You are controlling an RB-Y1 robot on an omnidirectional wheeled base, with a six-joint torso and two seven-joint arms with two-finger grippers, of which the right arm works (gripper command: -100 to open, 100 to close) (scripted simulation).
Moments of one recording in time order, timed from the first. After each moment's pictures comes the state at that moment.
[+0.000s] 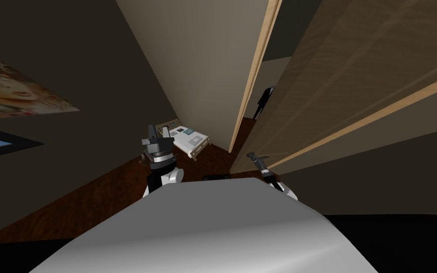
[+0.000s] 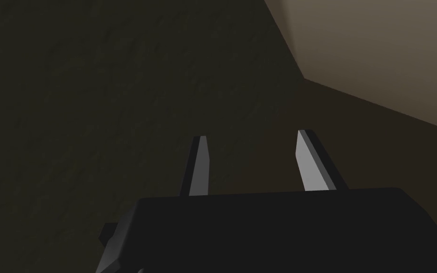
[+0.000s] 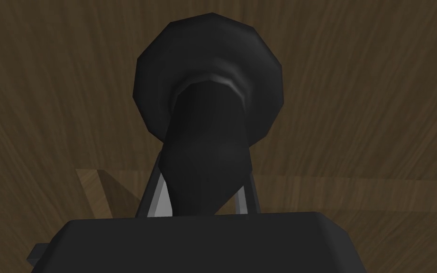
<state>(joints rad) 0.21 -0.55 0.00 -0.77 0.03 -1.04 -0.47</state>
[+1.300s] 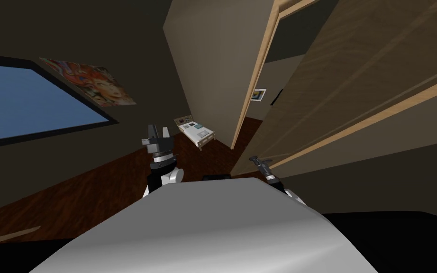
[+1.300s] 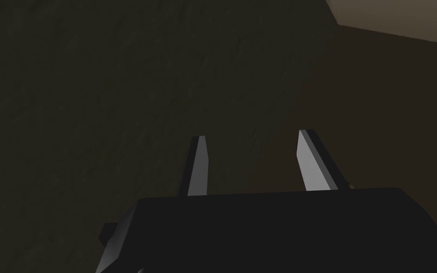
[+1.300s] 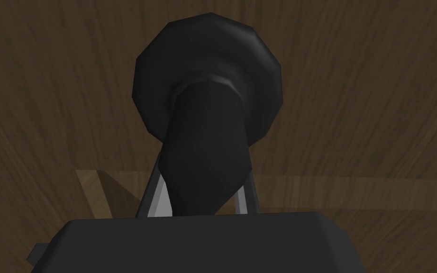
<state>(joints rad) 0.26 -0.58 0.01 -0.69 0.04 -1.19 -0.50</state>
